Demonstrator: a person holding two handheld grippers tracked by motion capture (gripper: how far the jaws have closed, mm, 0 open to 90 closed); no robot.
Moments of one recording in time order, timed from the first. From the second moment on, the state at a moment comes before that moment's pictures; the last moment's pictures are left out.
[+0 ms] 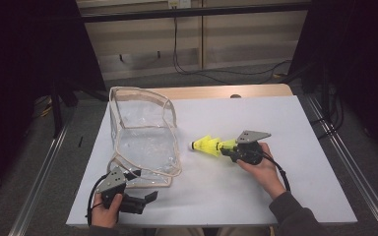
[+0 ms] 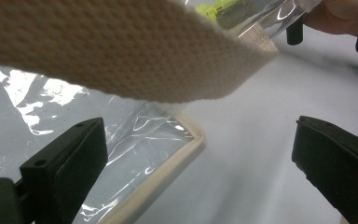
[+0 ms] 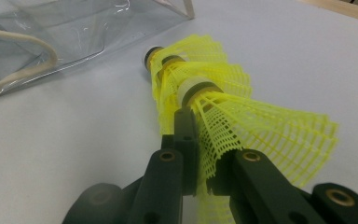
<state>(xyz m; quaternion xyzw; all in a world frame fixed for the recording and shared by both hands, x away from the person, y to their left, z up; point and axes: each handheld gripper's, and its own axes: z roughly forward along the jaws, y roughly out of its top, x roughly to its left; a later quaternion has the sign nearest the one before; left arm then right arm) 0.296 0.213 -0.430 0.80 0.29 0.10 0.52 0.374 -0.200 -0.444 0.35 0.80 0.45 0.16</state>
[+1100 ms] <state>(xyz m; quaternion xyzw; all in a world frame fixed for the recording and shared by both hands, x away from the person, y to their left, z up) 0.296 0.213 -0.431 0.80 0.29 0.10 0.52 0.378 -0.195 -0.446 0.35 0.80 0.46 0.16</state>
